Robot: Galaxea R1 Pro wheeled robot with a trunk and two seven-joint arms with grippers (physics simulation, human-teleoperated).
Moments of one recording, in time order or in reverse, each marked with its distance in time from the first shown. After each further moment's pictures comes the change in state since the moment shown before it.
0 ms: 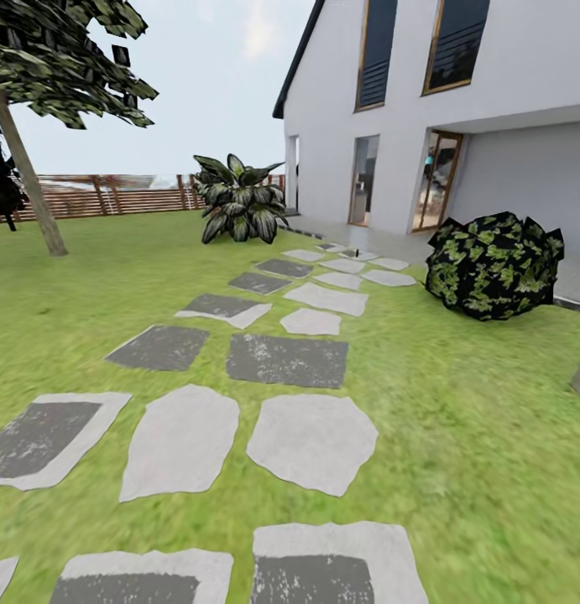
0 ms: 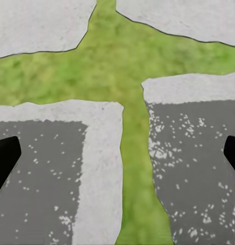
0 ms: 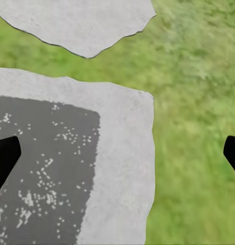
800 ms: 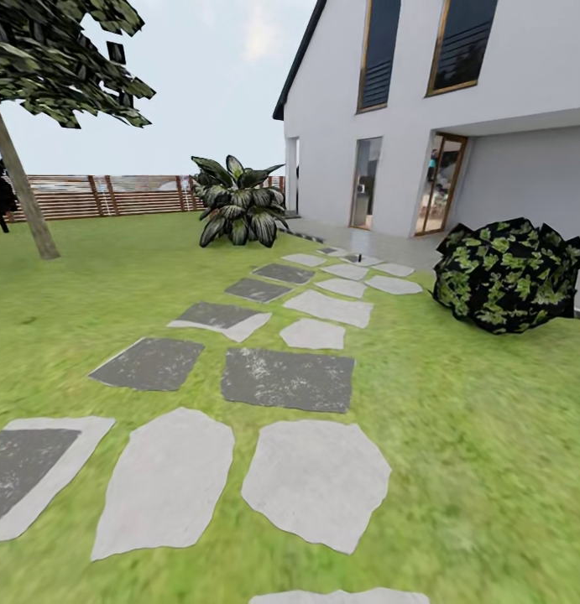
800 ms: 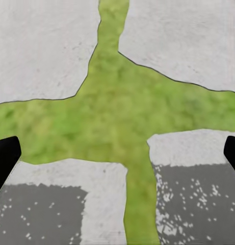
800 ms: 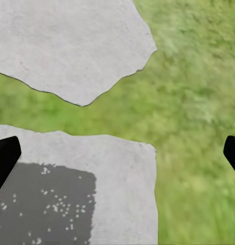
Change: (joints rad) left arm 0.000 0.000 0.001 0.000 0.000 0.000 0.001; right arm 0.000 0.000 -0.002 0.000 0.000 0.000 -0.002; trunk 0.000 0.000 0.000
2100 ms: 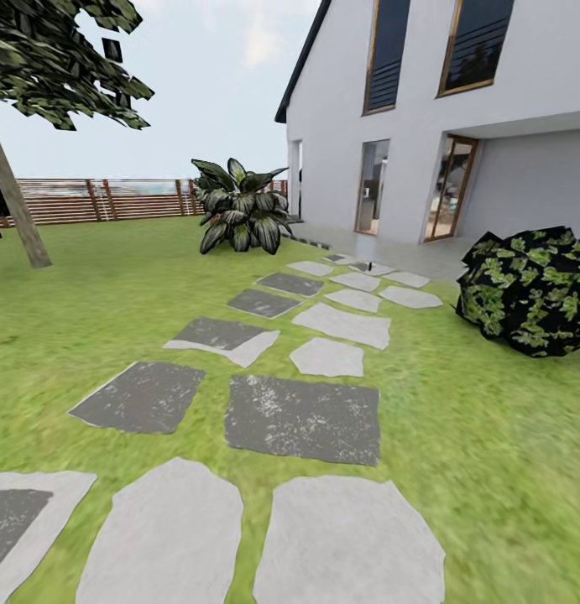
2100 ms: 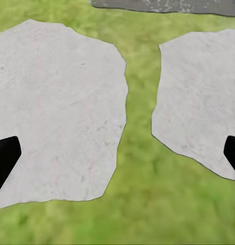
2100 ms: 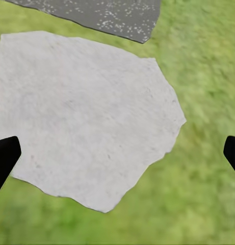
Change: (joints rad) left arm 0.000 0.000 0.005 0.000 -0.001 0.001 0.001; right arm 0.000 0.000 0.002 0.003 0.006 0.000 0.002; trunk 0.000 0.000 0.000
